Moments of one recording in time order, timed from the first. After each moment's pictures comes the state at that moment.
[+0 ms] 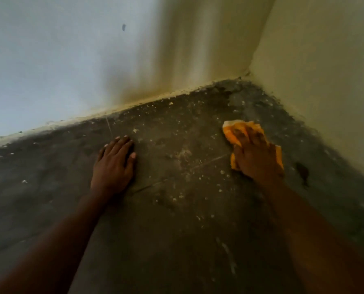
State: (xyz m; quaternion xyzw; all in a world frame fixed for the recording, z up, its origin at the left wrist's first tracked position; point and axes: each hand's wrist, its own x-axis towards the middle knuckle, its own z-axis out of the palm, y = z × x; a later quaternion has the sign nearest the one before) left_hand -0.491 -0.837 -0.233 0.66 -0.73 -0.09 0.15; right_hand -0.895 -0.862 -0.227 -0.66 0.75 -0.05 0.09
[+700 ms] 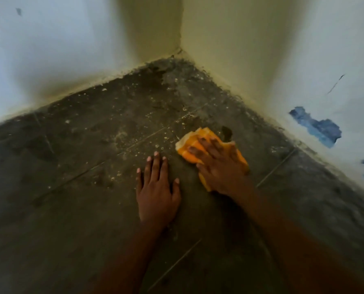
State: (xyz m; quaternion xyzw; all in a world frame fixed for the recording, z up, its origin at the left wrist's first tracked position) left_hand -0.753 -0.686 -0.239 0.63 -0.75 -0.15 0.13; right_hand -0.973 -0.706 -0.230 -0.73 0.67 -0.05 0.08
